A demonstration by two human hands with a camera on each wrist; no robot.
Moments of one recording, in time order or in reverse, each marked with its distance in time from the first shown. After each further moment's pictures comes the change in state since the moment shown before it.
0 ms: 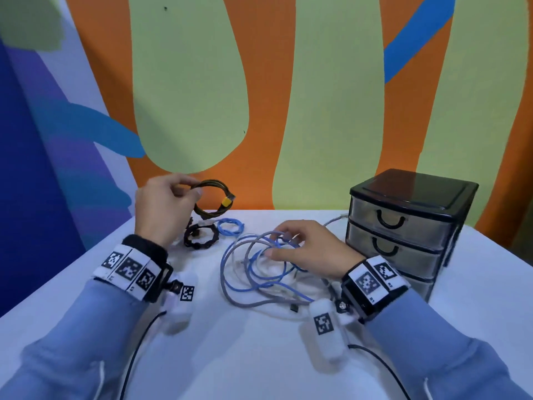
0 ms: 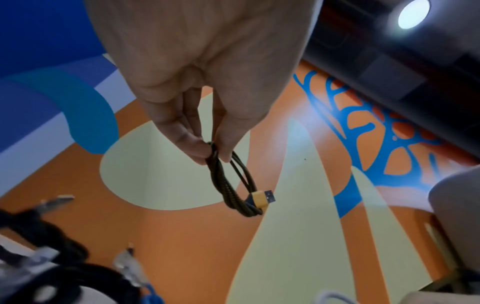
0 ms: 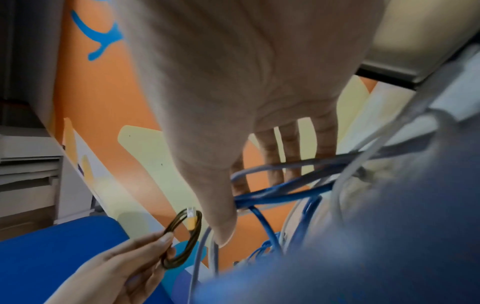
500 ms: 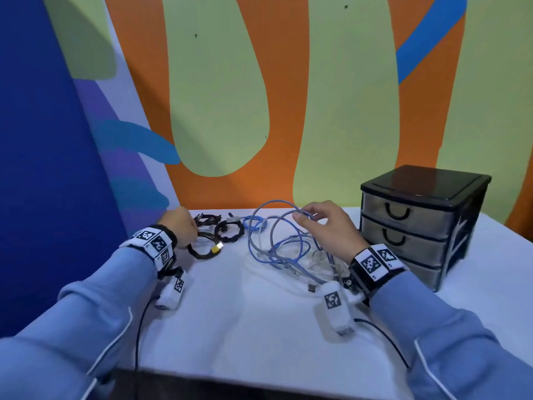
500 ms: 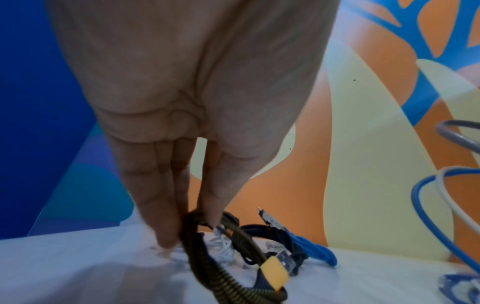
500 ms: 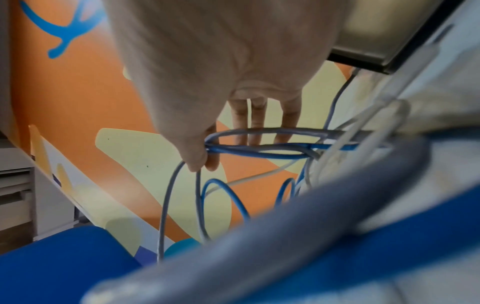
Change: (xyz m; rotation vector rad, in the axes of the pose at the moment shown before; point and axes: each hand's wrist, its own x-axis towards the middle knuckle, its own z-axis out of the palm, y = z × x) left_hand 0.012 -0.056 -0.033 0.679 -0.564 -0.269; right_hand -0.005 -0.009 0.000 0.154 0.276 -0.075
